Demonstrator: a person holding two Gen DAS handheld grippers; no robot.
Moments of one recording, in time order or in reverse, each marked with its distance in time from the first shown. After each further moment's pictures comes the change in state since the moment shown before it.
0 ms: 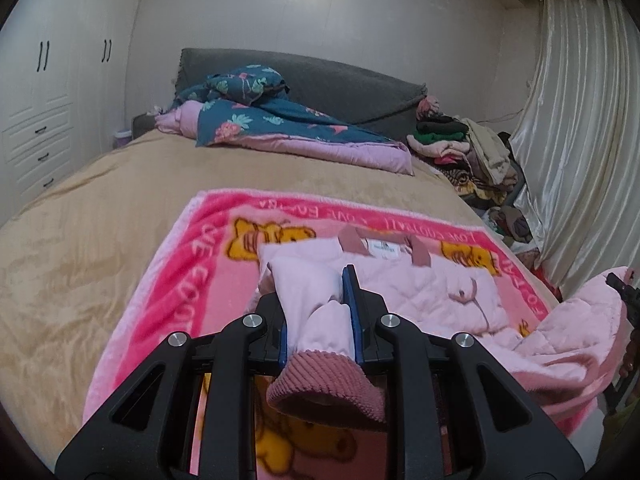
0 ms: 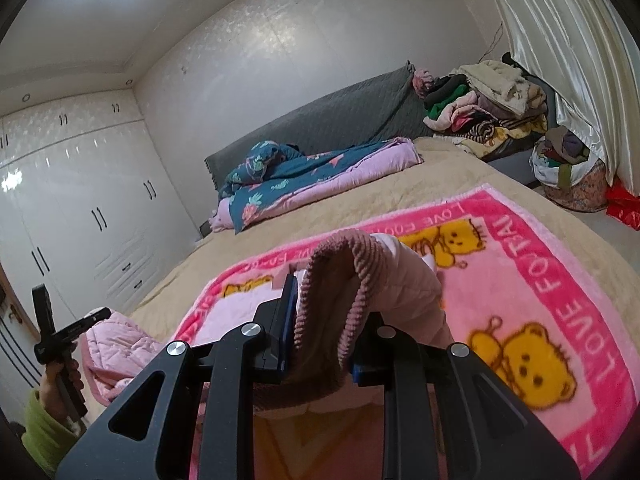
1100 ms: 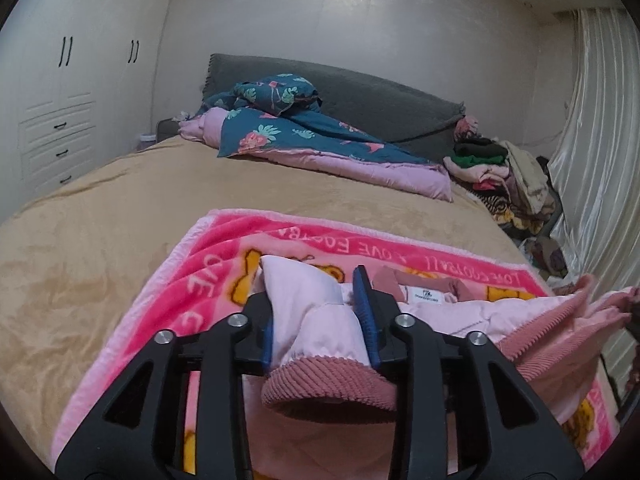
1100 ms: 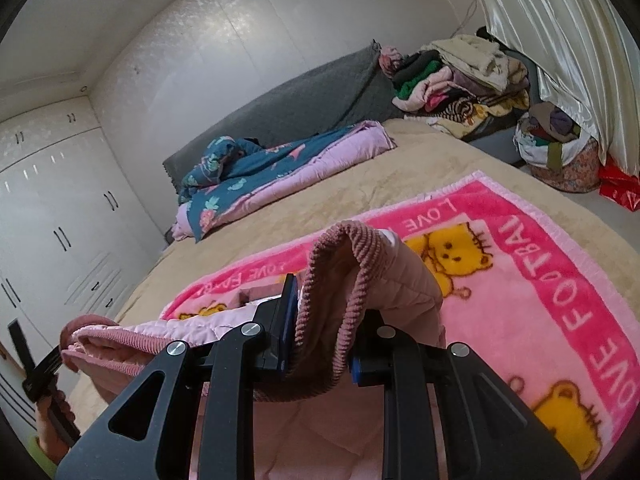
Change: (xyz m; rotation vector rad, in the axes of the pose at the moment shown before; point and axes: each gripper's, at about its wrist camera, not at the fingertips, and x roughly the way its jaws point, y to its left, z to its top) left arm 0.099 0.007 0.028 -0.074 -0.068 0.102; right arm 0.165 -0.058 0.037 0.076 0.065 -0.120
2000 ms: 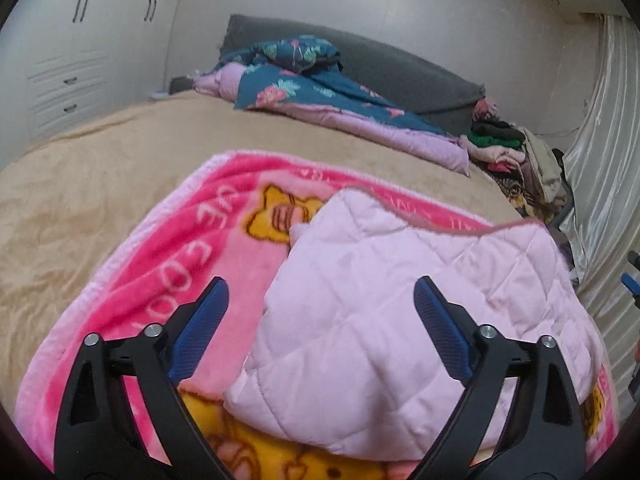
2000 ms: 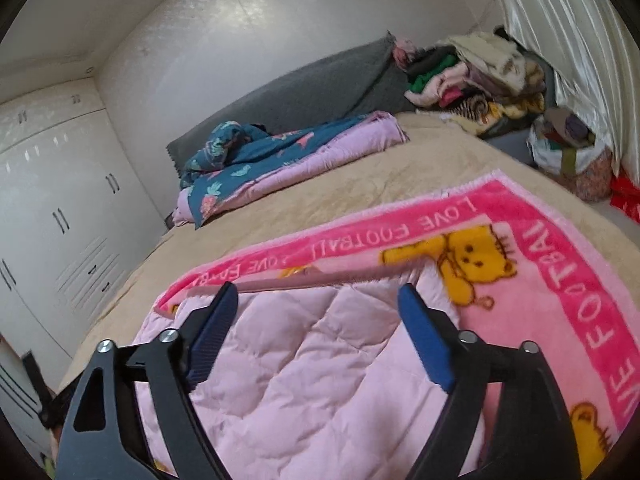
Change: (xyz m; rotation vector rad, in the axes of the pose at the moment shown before) left arm 0.042 0.041 -0.070 -0.067 0.130 0.024; right arm 0.032 0.012 -0.004 -0.100 0.008 0.005
